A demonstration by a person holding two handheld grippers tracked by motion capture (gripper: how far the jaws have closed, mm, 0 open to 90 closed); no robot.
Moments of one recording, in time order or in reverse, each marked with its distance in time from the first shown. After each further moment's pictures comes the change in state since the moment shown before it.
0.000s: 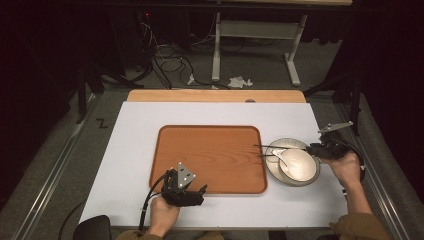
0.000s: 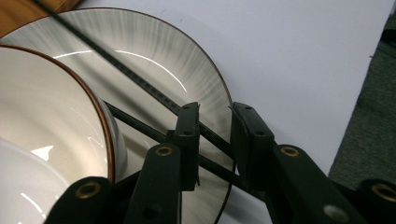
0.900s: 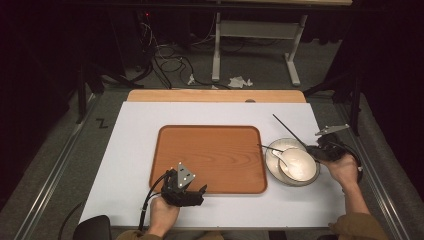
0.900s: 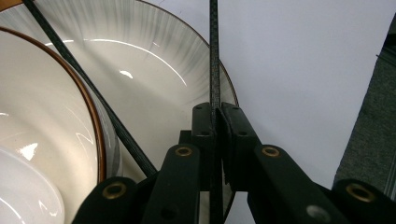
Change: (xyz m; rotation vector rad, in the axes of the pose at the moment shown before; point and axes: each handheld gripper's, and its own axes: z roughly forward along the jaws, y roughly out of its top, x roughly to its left) left arm 0.001 0.000 0.000 0.002 -0.003 -0.002; right arm 0.004 -0.005 0.009 -0.001 -0.023 -0.023
